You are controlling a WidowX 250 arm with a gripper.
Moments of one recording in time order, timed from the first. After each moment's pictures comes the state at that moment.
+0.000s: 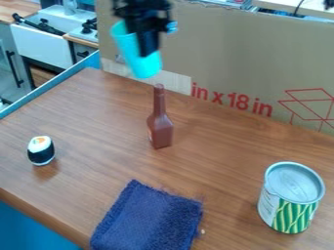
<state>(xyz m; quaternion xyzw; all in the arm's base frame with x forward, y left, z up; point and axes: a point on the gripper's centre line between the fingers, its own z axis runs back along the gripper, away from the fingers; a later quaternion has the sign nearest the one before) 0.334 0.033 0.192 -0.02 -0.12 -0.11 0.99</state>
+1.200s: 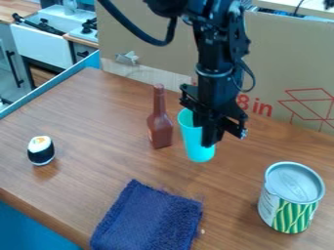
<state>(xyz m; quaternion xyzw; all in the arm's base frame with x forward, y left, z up) 0.339 -0.061 0.086 0.00 -0.05 -0.14 0.99</state>
